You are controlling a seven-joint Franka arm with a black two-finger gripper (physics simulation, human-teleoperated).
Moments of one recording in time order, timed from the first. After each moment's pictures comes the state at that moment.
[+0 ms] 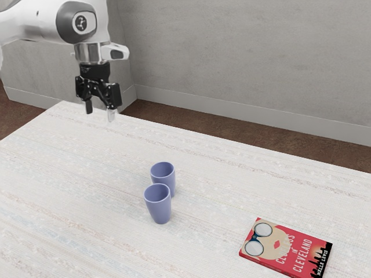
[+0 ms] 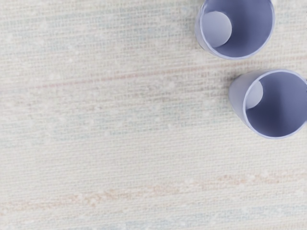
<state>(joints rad) -0.05 0.14 0.11 -1.53 0.00 1.46 0.17</state>
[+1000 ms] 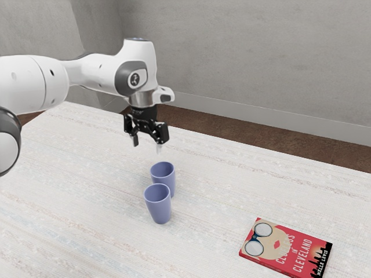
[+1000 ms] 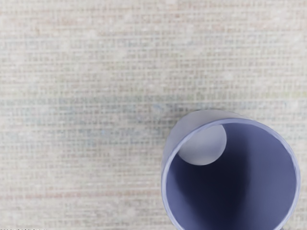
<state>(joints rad) -0.03 0.44 -0.01 -1.52 0.00 1.79 -0.01</state>
